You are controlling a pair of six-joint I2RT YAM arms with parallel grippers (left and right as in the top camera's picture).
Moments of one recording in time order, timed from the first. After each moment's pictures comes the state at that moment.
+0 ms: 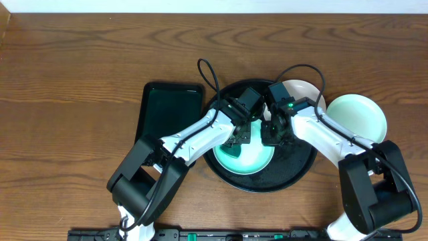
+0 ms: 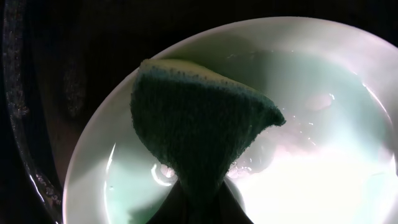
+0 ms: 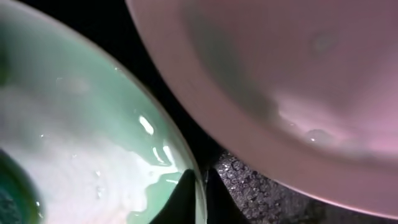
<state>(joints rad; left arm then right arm) -0.73 1.94 1.28 -0.72 -0.03 -0.67 0.42 1.78 1.05 -0.75 -0.04 0.44</state>
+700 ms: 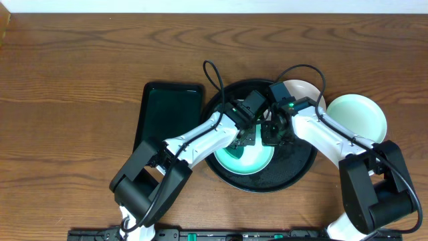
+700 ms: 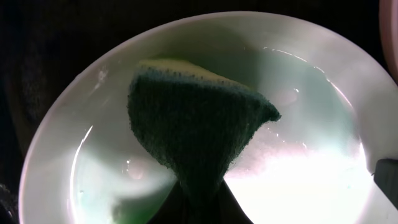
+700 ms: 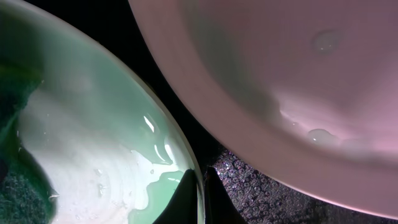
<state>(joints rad) -0.77 1.94 1.28 -0.68 -0.02 -0.69 0.42 1.78 1.05 -0.75 -0.05 0.43</state>
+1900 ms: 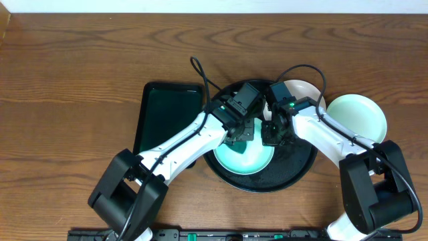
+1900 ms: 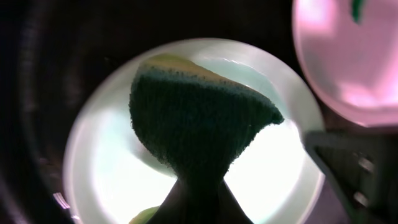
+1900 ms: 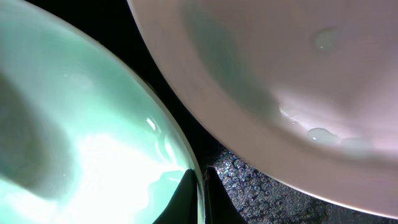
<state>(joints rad) -0.74 1.80 1.27 -0.71 0.02 -0.68 0.41 1.78 1.05 -0.75 -0.06 0.43</state>
